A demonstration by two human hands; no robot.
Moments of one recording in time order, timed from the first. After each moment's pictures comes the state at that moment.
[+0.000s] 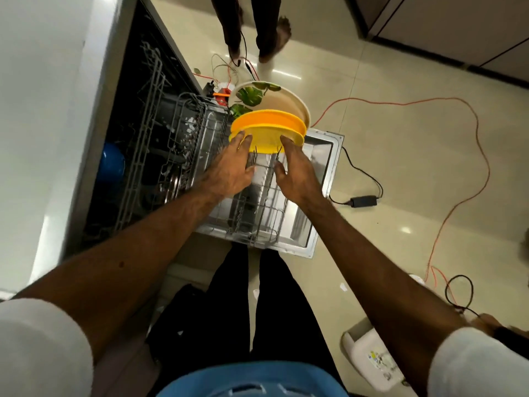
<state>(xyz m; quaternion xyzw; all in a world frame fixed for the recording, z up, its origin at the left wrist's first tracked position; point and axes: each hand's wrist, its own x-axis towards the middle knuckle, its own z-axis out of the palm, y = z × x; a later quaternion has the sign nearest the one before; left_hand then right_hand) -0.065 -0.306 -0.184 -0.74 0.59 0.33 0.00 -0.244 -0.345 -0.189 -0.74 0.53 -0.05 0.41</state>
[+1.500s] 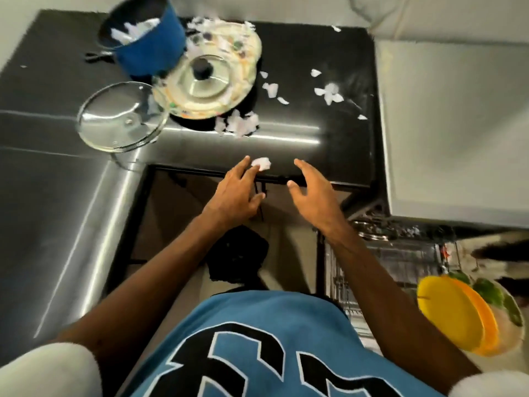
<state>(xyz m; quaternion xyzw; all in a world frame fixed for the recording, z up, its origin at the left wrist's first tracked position) -0.036 0.326 0.049 -0.96 -0.01 0.12 -0.24 0.004 0.123 0.032 -0.91 -0.10 0.11 0.40</state>
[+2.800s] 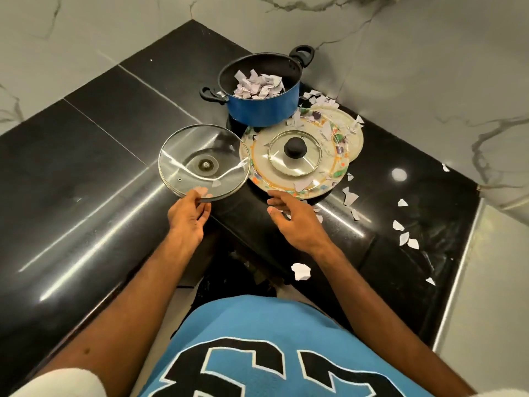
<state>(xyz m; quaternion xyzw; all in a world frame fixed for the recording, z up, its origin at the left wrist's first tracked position) 0.037 0.512 0.034 -0.22 -0.58 -0.28 -0.74 0.177 0.309 0.055 -0.79 -0.33 0.32 0.41</state>
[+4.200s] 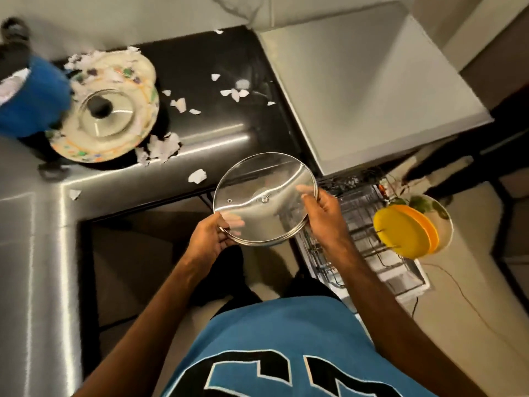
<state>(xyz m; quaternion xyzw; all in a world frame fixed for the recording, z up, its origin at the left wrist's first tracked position) -0.080 0.282 0.043 -0.59 -0.24 0.30 -0.72 -0.105 0.042 0.062 -0.73 0.26 0.02 0.63</state>
